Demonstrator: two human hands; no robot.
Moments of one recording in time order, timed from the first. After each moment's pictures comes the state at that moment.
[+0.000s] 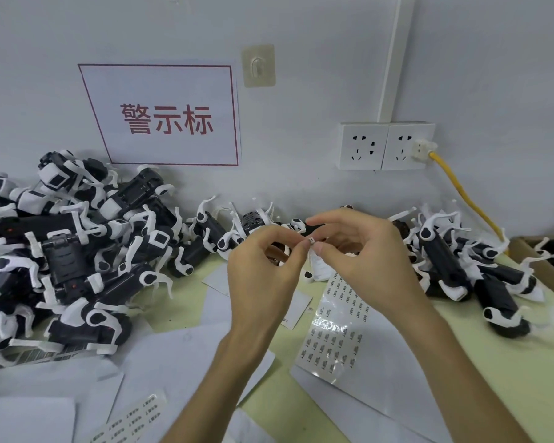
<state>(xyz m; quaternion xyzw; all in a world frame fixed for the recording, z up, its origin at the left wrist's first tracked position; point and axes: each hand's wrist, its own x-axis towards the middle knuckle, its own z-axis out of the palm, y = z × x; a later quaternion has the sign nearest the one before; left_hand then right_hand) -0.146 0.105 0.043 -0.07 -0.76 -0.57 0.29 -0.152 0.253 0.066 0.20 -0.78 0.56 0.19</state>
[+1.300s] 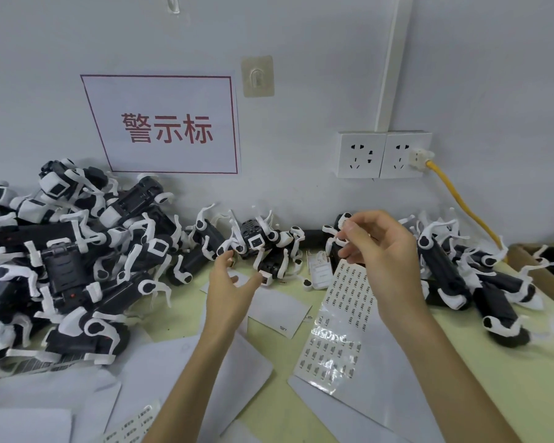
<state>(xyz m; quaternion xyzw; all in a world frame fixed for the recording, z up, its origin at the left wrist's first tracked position) -0.195 0.052 -0.022 0.09 -0.77 -0.61 0.15 -0.167 0.260 0.059 0.06 -0.67 0.71 0.23</state>
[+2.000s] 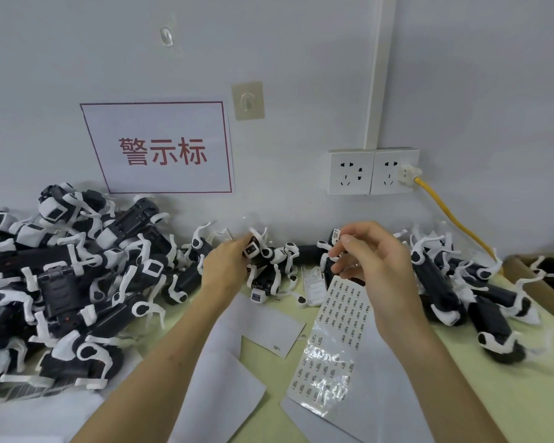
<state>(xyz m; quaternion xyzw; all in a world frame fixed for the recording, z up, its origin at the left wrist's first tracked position) -0.291 0.040 0.006 -0.04 -0.96 -0.15 0.24 -0.161 0.271 0.076 0.09 -0.65 0.73 0.18</state>
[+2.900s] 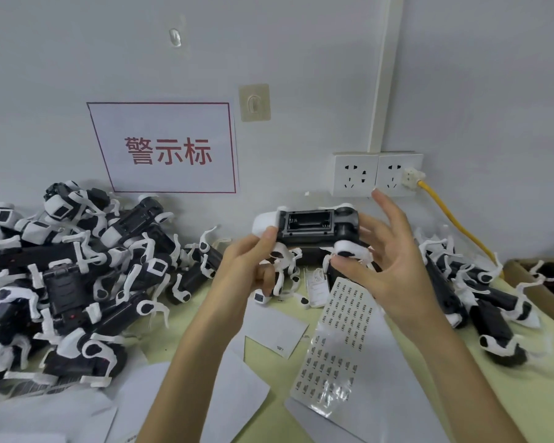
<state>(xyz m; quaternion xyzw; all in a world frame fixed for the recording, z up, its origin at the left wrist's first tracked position) -0.165 0.076 0.079 -0.10 -0.68 -0.73 0.03 -0.166 0.289 0.067 0.19 -0.72 0.63 0.21</state>
